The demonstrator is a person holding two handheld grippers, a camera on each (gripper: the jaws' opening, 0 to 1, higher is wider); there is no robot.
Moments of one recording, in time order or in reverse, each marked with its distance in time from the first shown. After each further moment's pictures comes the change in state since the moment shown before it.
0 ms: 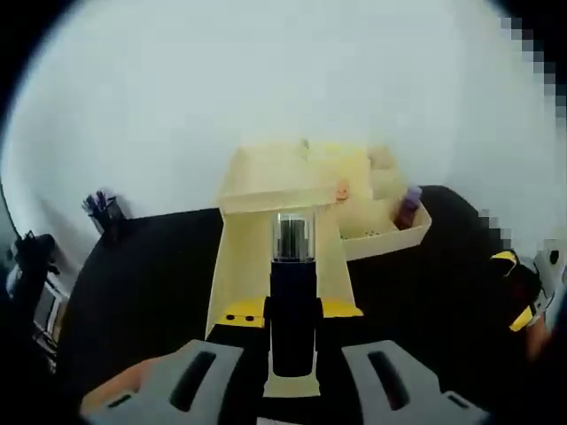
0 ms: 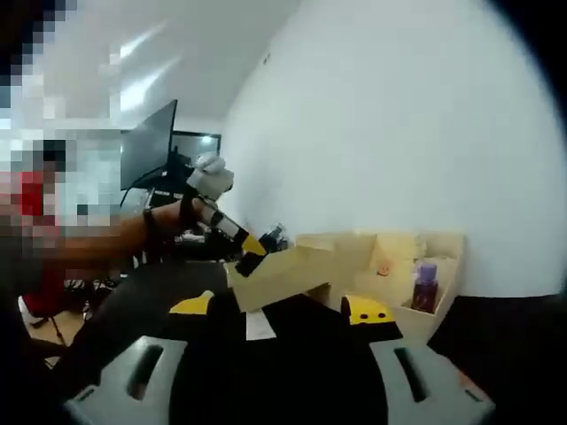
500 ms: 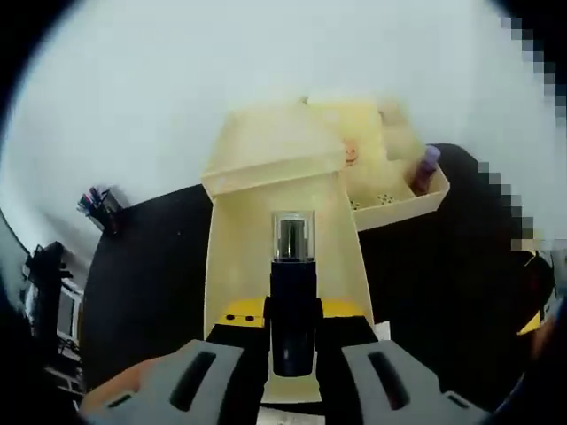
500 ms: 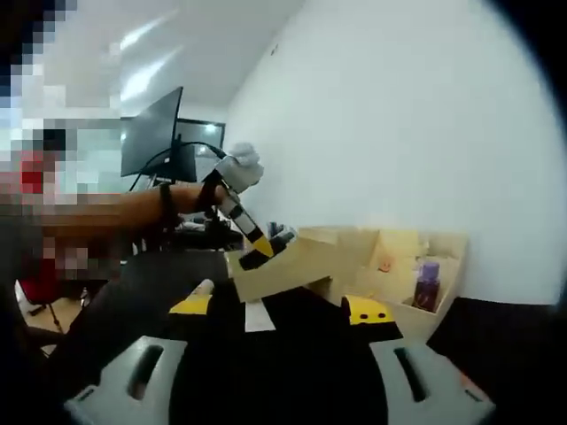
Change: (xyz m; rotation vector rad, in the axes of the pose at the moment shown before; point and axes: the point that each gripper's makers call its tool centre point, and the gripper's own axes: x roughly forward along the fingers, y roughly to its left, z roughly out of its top) left arm 0.022 0.003 -0.007 0.065 0.190 0.050; right arm 0.004 0.003 -0.007 -0.043 0.044 0.008
